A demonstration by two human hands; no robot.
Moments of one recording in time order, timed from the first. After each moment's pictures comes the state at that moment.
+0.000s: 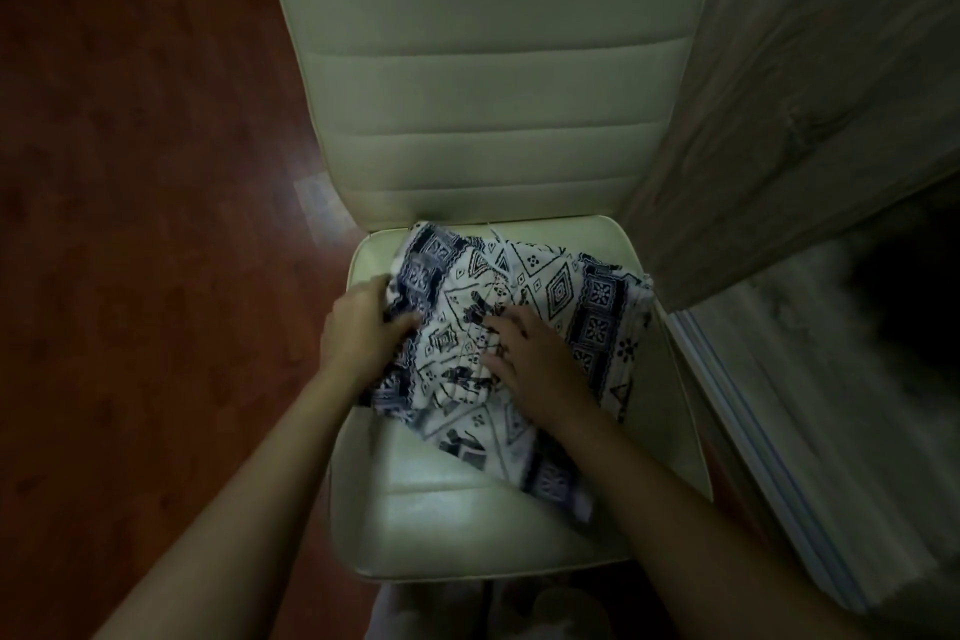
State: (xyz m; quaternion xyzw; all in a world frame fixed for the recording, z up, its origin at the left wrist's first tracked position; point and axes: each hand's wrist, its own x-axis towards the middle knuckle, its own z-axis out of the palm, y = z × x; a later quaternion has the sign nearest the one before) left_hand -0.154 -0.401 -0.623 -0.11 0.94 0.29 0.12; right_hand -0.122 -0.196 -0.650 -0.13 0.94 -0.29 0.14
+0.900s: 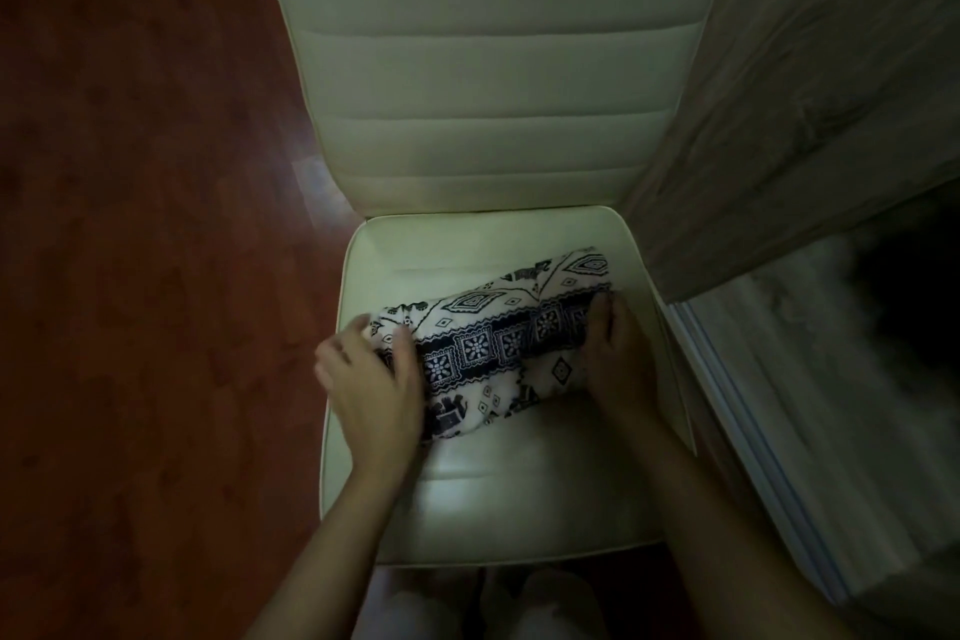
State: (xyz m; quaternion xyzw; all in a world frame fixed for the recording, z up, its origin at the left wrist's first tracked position) left_hand -0.080 -0.351 -0.622 -0.25 0.90 0.34 -0.08; right_hand -0.118 -0.144 -0.640 0.20 0.87 -0.44 0.04
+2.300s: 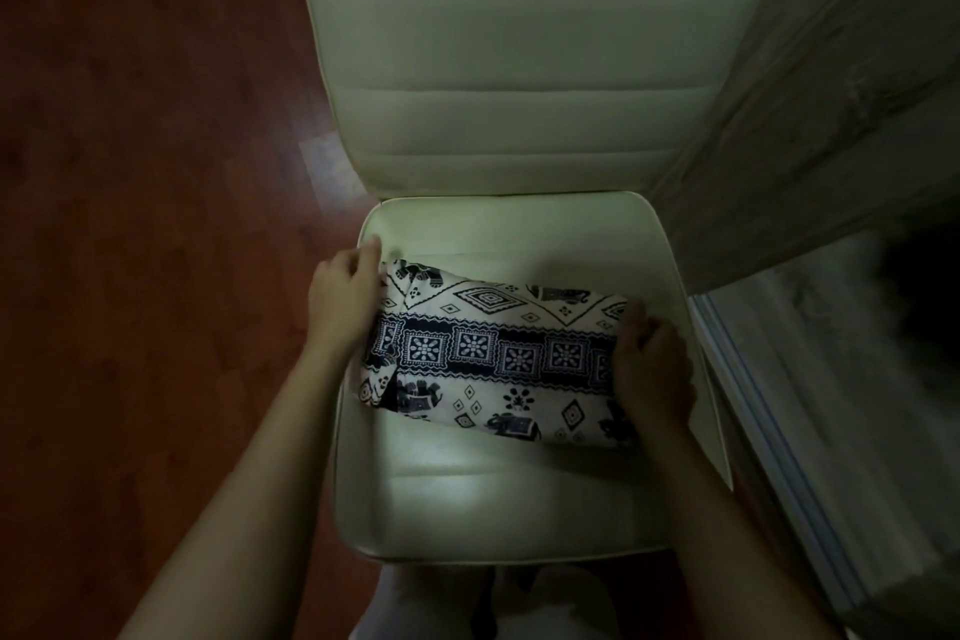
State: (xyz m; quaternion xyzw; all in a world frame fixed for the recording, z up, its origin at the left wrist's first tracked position) left_hand -0.161 -0.425 -0.651 -0.25 0.89 0.38 0.06; right_hand -0.108 -0.147 -0.657 0.33 0.89 -0.31 0.08
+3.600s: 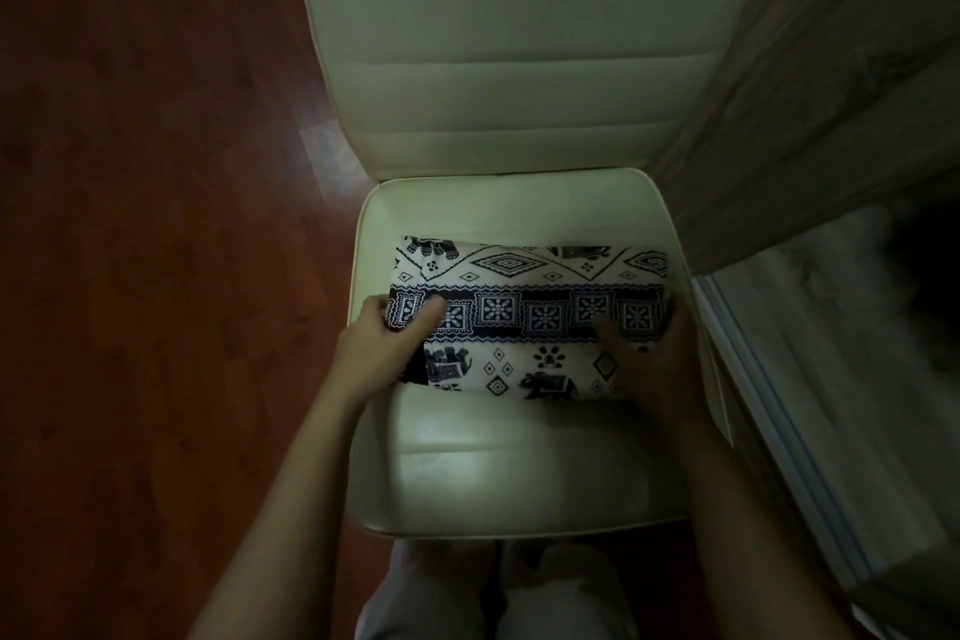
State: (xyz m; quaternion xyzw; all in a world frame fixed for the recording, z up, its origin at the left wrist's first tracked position) left_hand -0.096 -0.406 -0.642 -0.25 0.83 0.45 0.22; right_hand -0.085 -0.124 -0.661 0.25 0.82 -0.50 0.08
